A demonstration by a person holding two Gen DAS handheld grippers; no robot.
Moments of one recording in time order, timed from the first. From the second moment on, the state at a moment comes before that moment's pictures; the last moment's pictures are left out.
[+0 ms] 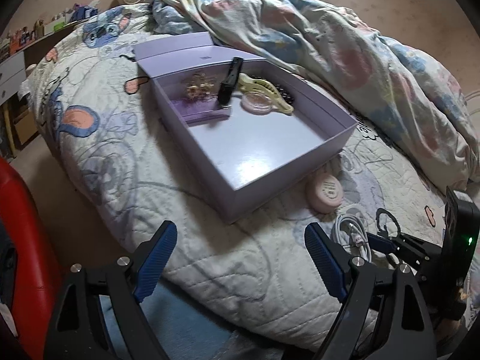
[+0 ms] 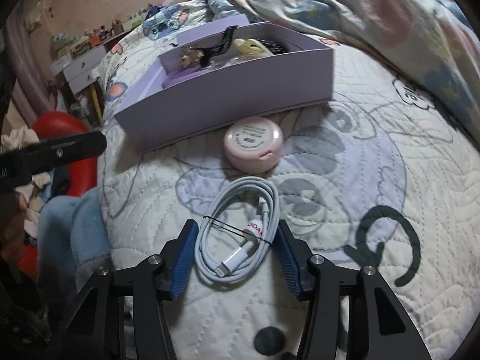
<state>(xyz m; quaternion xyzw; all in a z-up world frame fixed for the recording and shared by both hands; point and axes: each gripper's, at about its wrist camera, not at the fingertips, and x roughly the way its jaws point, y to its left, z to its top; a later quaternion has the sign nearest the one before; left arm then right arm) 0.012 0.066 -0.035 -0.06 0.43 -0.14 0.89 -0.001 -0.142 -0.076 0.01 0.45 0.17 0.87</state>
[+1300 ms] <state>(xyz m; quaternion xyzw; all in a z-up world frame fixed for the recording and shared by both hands) 0.055 -0.068 -0.078 0.05 0.43 -0.23 0.87 0.027 -0.243 -0.074 0.05 0.45 0.11 0.89</state>
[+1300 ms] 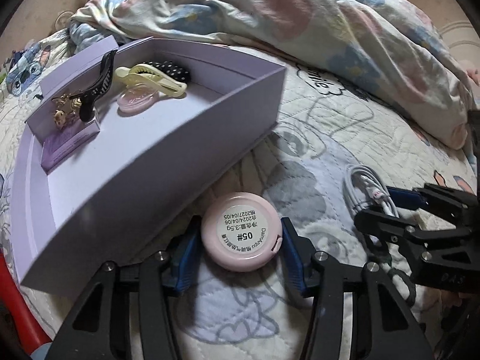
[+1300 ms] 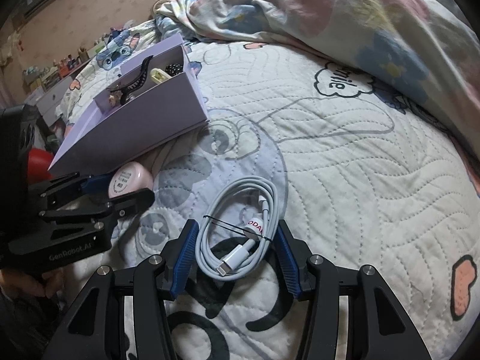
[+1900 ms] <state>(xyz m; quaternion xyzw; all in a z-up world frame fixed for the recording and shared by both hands) -0.017 -0.056 -0.071 0.07 0.45 -0.24 0.86 -0.025 -0.216 -0.075 0.01 0.46 0.16 0.87</state>
